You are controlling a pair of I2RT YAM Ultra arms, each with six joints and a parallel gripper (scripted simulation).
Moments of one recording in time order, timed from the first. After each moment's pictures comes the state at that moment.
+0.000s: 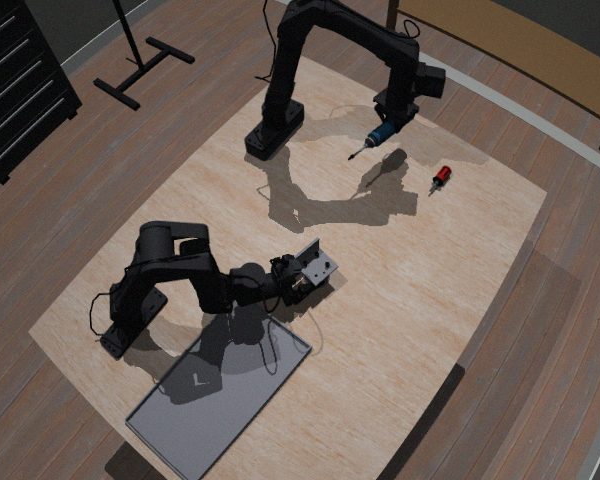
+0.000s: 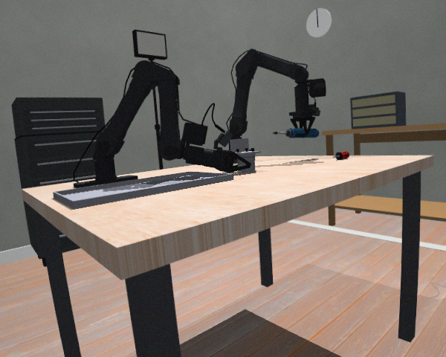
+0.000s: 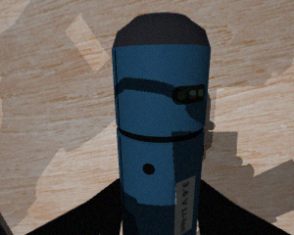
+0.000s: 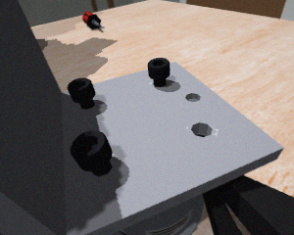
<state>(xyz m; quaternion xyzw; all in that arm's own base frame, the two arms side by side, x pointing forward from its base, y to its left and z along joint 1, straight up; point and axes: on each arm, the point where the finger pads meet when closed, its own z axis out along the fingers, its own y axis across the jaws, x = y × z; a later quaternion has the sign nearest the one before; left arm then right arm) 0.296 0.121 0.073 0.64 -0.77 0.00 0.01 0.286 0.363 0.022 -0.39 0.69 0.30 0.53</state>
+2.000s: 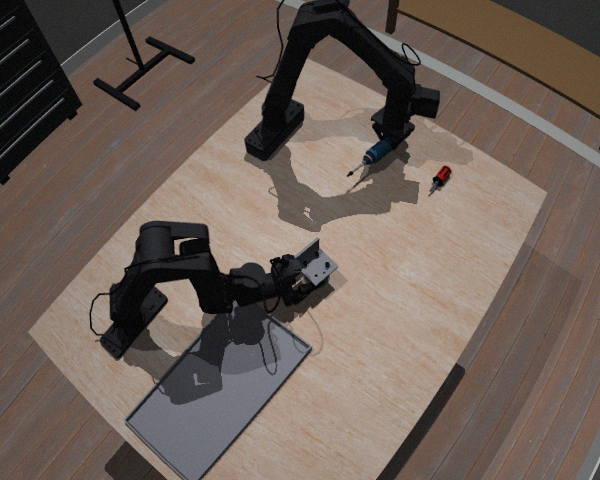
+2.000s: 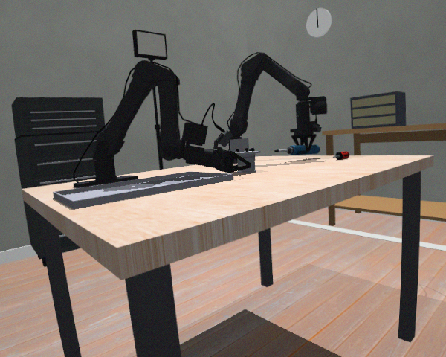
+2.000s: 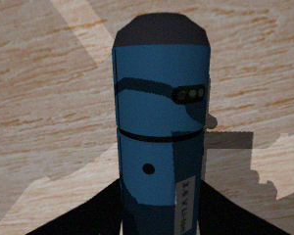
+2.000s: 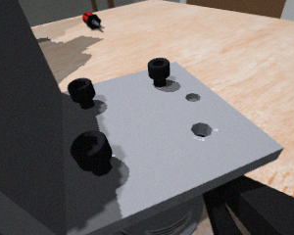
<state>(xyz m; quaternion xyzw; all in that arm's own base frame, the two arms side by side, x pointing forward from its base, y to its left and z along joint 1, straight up) 0.297 0.121 0.000 0.64 -0.77 0.00 0.00 0.286 0.363 0.022 -0.39 0.69 0.30 0.53</state>
